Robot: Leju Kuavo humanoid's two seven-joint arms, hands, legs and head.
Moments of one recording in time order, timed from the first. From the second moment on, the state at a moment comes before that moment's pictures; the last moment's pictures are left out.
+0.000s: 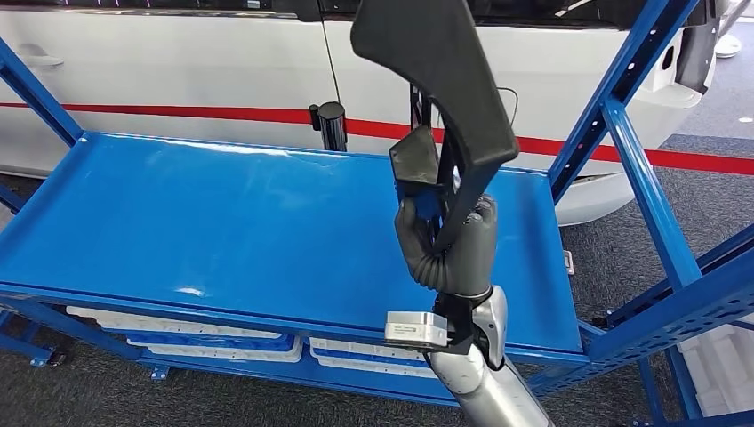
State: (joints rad) left arm 0.00 -0.05 -0.09 -0.18 -0.05 0.15 -0.28; right arm -0.22 0.07 0.53 -1.72 0.65 -0.68 -0.30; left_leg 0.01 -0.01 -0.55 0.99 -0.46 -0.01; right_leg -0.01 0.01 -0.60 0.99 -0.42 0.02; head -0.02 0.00
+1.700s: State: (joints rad) left arm 0.00 -0.05 -0.03 -0.18 -0.01 0.21 -0.30; right arm -0.21 -0.08 0.53 -1.80 0.15 -0.35 -0.32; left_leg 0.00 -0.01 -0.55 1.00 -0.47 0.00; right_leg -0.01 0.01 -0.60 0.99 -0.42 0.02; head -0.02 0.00
